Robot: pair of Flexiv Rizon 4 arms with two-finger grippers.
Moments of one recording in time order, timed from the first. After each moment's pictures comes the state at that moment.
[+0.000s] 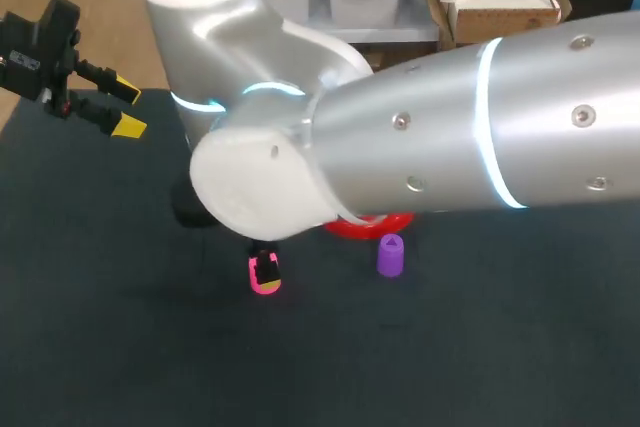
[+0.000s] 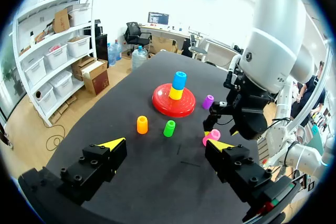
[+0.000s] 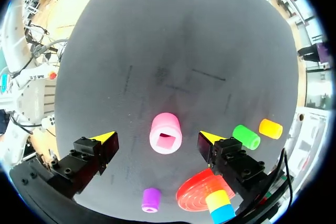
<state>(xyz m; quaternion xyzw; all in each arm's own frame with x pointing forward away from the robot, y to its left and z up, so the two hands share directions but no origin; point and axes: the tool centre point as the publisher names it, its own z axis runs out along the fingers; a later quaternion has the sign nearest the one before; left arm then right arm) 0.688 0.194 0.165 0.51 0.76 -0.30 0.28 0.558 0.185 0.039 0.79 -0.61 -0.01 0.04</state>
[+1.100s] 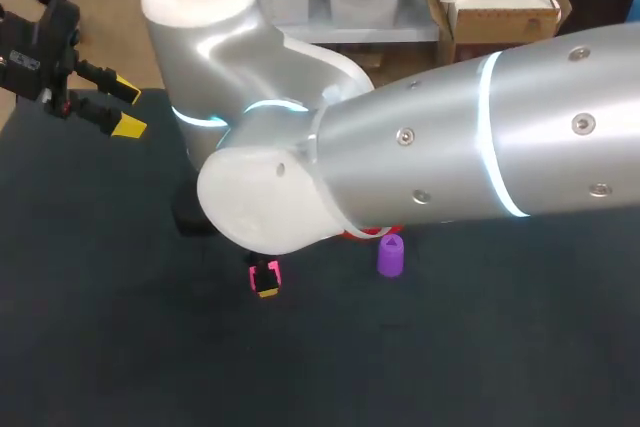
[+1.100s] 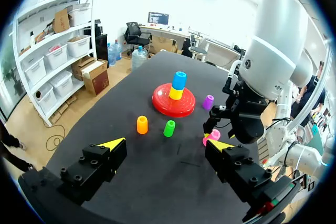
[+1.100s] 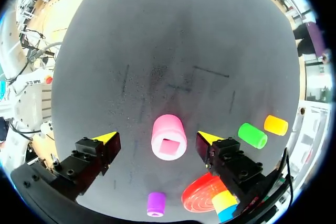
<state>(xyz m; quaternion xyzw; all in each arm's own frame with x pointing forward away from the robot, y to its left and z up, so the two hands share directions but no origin) 0.688 0.194 0.165 0.51 0.76 -0.30 0.28 0.554 0.184 0.027 0.78 -0.63 -0.01 0.04</state>
